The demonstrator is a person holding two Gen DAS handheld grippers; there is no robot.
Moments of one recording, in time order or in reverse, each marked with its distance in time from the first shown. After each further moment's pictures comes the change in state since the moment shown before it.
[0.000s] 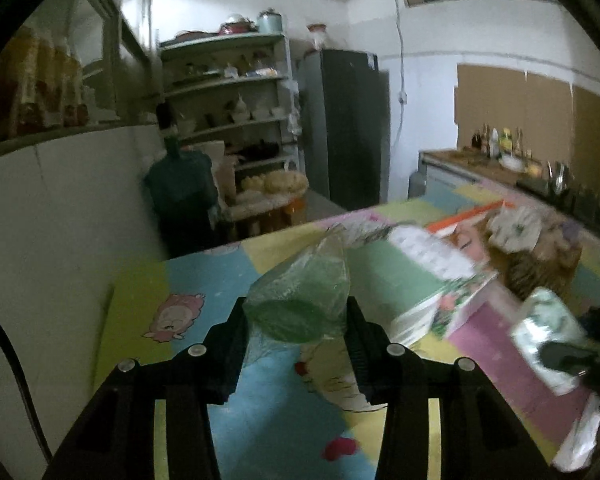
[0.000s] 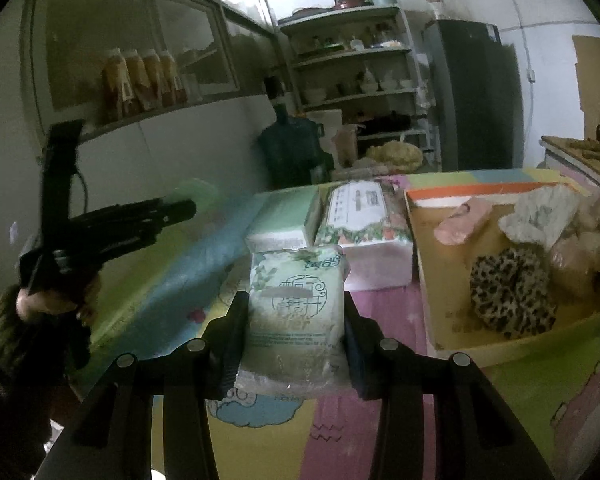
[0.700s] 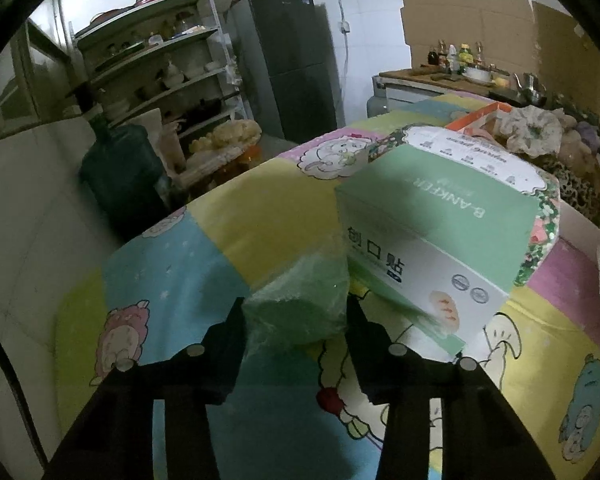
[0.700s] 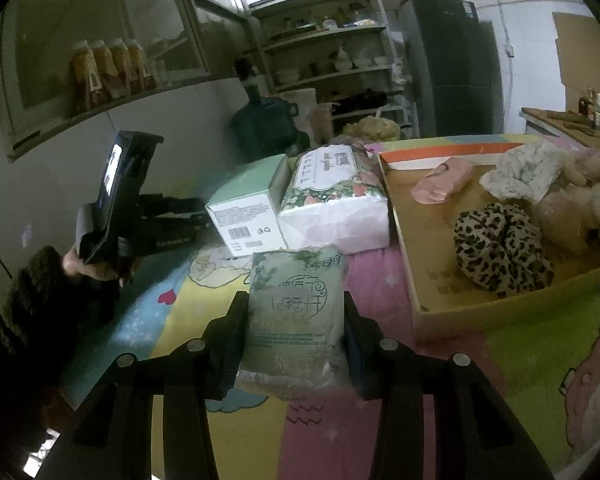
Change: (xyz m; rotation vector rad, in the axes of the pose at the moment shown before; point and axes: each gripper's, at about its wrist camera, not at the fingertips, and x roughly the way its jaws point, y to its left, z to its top) left arm 0.122 0.002 -0.016 0.245 0.210 -0.116; right arm 0.016 -0.012 -0.018 0.068 0.073 -0.065
